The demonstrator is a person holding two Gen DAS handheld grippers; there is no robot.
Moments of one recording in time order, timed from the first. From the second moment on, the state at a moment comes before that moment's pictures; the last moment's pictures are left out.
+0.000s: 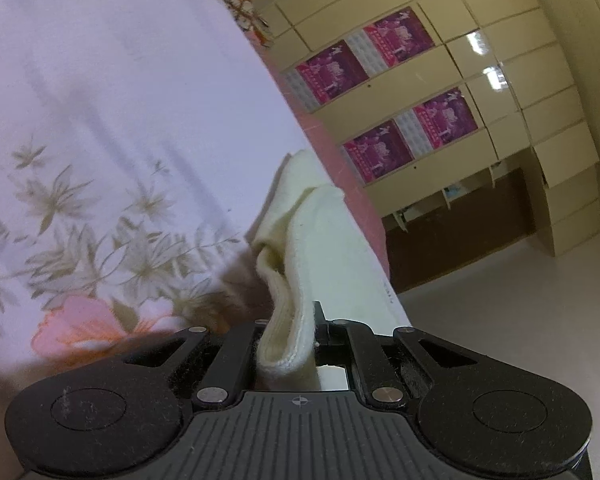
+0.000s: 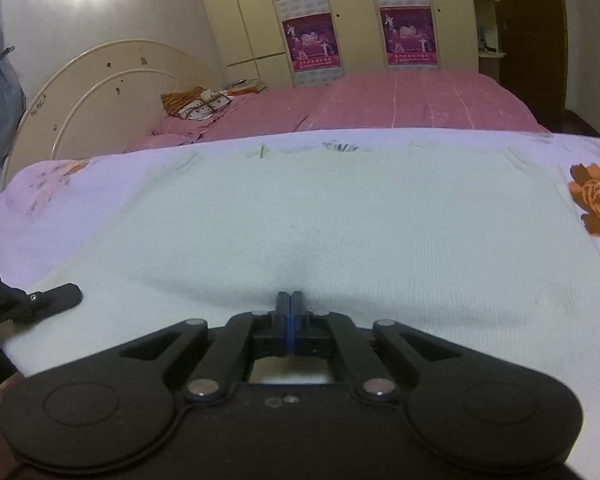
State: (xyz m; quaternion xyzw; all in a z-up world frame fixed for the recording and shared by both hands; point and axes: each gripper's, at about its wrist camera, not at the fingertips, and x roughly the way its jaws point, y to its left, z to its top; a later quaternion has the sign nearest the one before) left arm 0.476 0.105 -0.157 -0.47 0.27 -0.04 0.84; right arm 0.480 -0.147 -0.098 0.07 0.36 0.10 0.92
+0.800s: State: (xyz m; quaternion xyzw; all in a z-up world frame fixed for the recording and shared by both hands) left arm 0.488 0.040 -0.069 -0.32 0.26 -0.13 0.90; right arm 0.498 -0.177 -0.082 0.16 0.37 0.11 0.91
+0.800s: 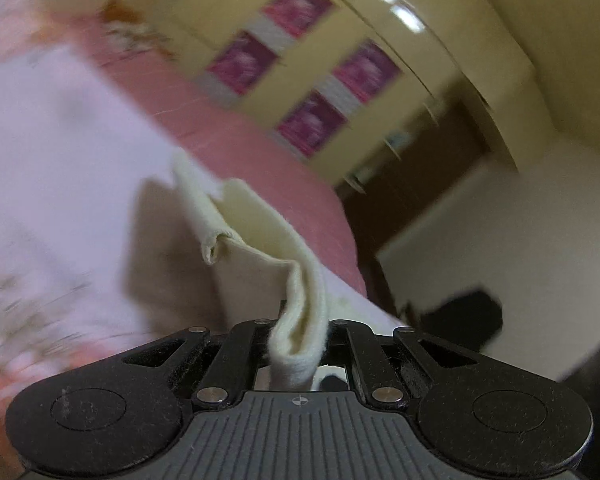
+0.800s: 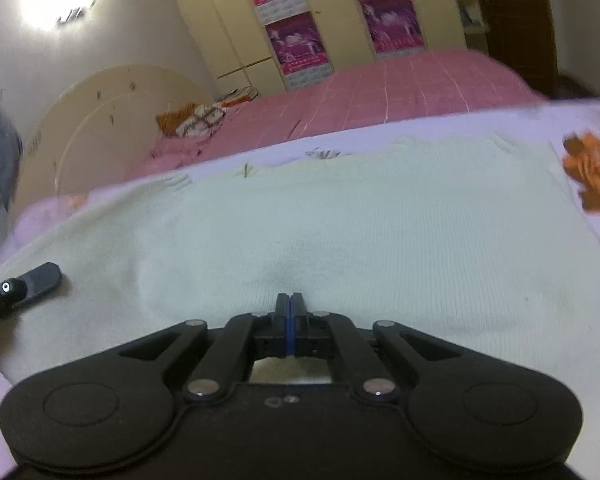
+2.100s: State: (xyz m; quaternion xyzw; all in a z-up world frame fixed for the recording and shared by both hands) left arm 0.500 -0.031 -0.086 -0.11 0.39 -0.15 0.90; right arm 0.471 -0.318 -0.065 0.27 0.37 0.09 0.88
